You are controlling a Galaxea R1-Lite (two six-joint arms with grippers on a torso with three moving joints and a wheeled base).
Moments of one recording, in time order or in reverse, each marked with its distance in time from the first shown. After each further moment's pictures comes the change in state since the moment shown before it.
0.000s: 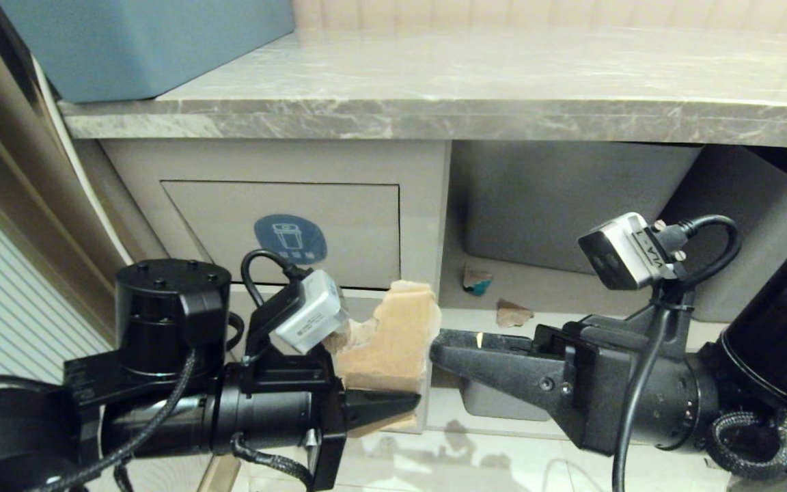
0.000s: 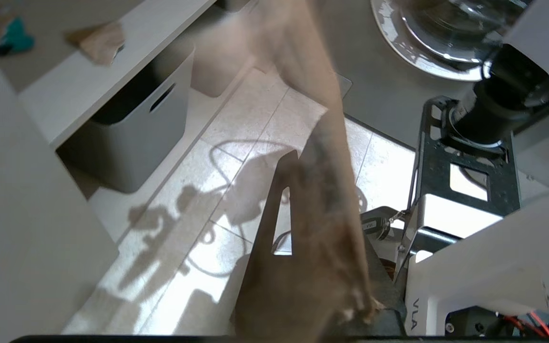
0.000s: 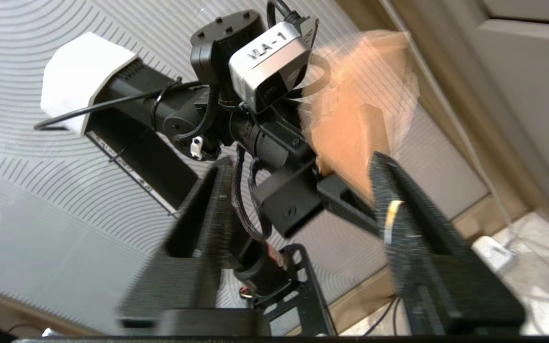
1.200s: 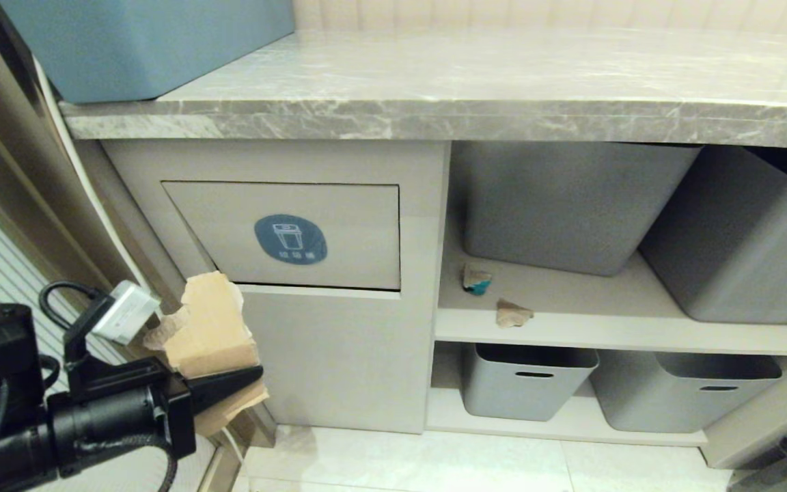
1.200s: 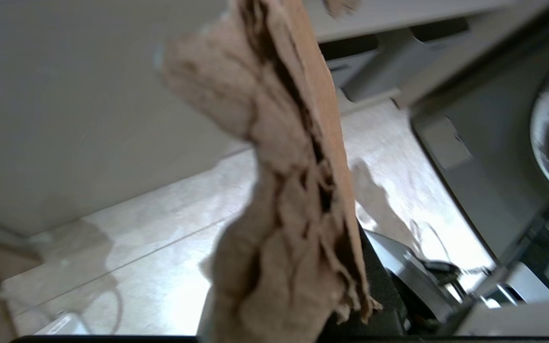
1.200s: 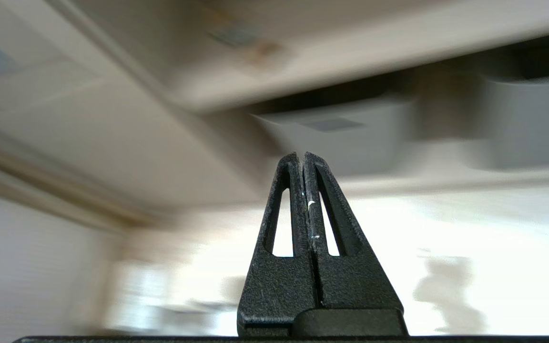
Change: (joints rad) left arm 0.441 -0.230 0.286 -0.049 0.103 -0.208; right arm -0.822 -0.944 0.520 0.748 -0.348 -0.342
